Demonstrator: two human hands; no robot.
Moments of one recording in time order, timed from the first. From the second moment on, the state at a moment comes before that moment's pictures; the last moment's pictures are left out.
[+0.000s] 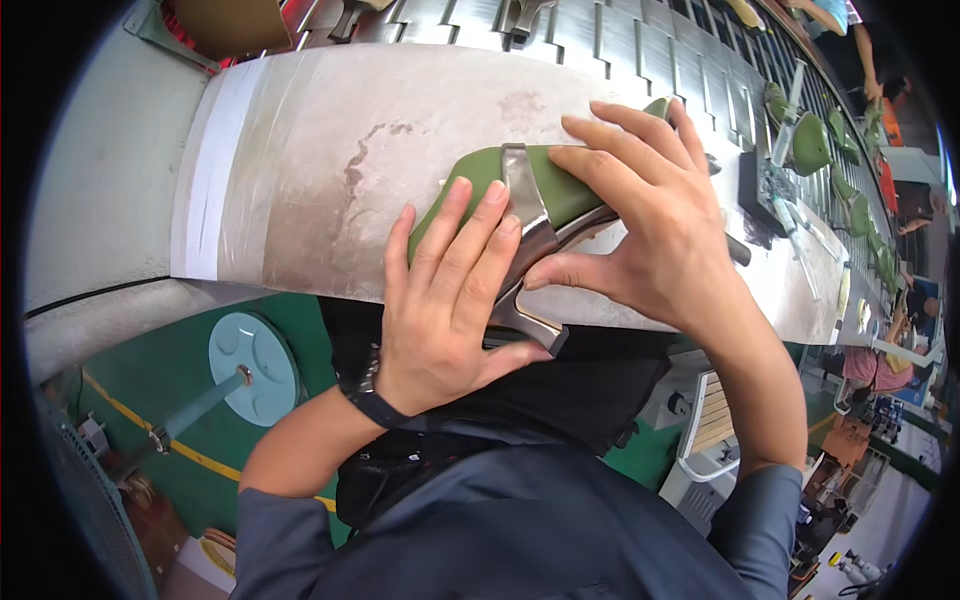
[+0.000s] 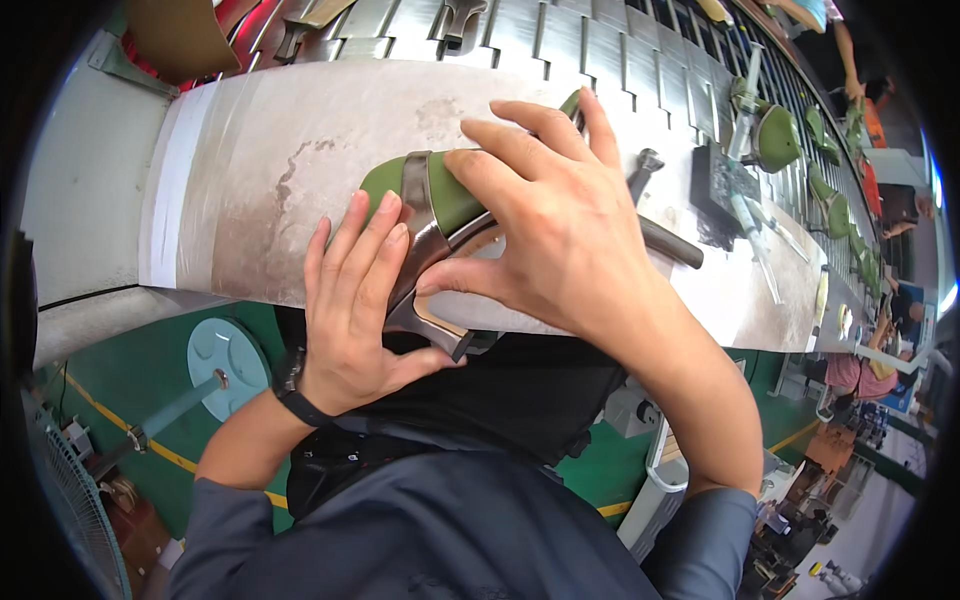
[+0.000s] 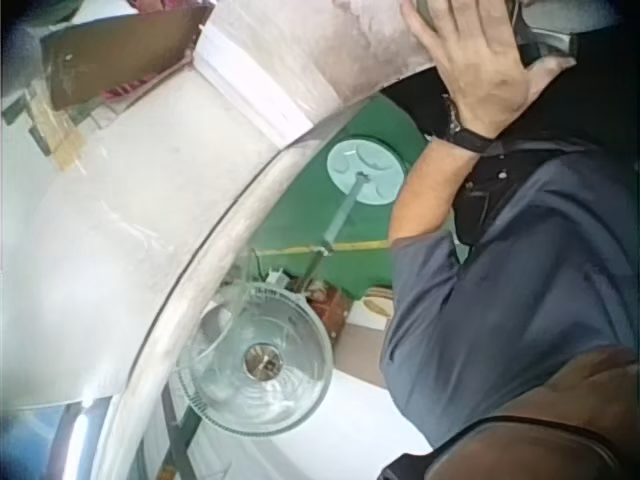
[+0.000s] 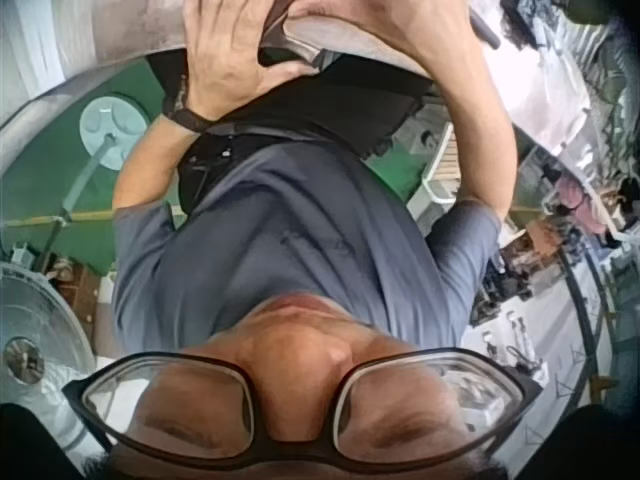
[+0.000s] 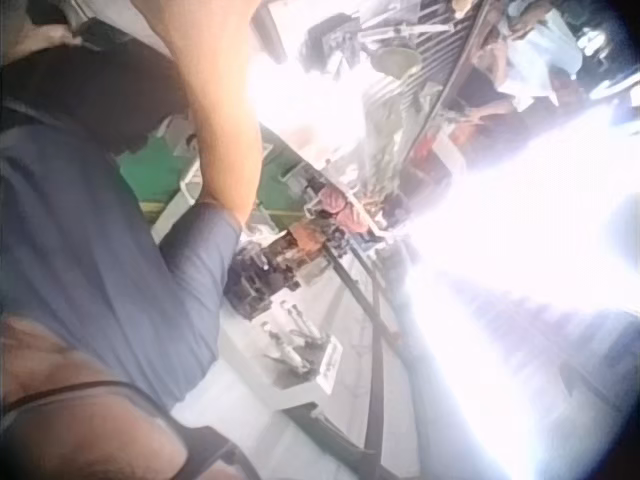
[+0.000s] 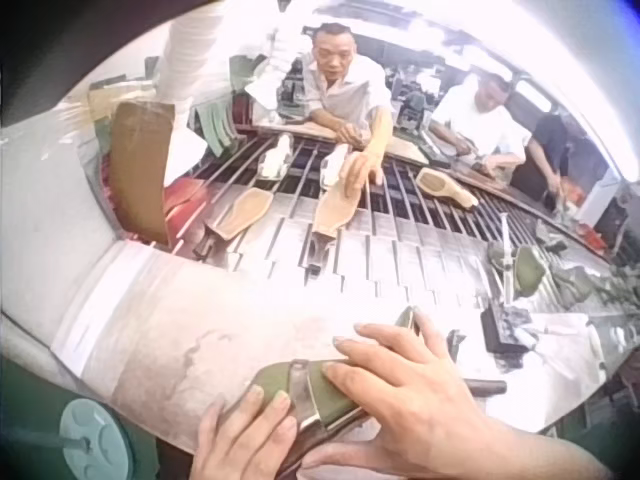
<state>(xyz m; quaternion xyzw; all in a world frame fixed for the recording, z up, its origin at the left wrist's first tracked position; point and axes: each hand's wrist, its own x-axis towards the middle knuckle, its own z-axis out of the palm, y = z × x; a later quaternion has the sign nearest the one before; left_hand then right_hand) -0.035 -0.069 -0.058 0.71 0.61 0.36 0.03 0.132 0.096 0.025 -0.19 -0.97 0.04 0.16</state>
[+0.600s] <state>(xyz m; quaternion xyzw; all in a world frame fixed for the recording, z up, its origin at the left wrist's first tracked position) -0.048 0.021 -0.021 0.72 0.57 0.33 0.22 0.170 0.130 0.015 -0.27 -0.92 0.11 0.28</state>
